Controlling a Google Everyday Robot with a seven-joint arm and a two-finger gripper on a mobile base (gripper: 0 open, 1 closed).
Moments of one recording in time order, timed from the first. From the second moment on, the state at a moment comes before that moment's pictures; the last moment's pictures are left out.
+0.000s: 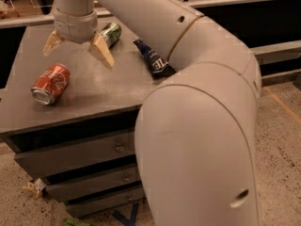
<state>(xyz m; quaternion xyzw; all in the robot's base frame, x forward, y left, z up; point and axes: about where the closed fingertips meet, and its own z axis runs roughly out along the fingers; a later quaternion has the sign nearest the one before) 0.612 0.179 0.903 -0.99 0.08 -0.02 0.10</state>
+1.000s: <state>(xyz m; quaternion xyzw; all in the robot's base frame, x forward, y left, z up) 0.591 0.245 0.879 -0.99 0.09 0.03 0.12</state>
